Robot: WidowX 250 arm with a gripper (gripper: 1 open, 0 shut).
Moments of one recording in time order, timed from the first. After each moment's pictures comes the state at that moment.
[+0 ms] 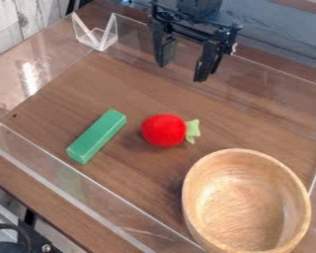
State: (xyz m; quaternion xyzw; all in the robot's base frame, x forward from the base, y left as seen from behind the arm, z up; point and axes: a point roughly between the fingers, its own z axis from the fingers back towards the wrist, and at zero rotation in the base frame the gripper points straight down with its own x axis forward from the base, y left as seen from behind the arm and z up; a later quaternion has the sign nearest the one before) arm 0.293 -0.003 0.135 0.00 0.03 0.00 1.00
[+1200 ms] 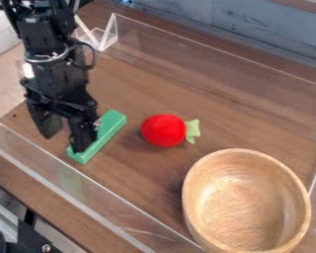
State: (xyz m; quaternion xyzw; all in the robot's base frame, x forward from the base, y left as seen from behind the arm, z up) arm 0.175 0.082 0.077 -0.03 0.01 0.04 1.00
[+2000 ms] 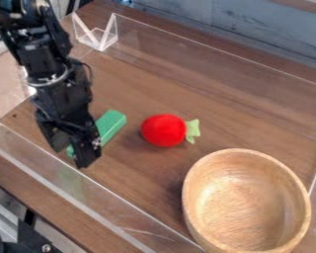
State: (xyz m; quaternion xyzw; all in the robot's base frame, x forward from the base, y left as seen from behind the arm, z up) arm 0.177 0.085 0.053 -0.06 -0.03 -0.04 1.00
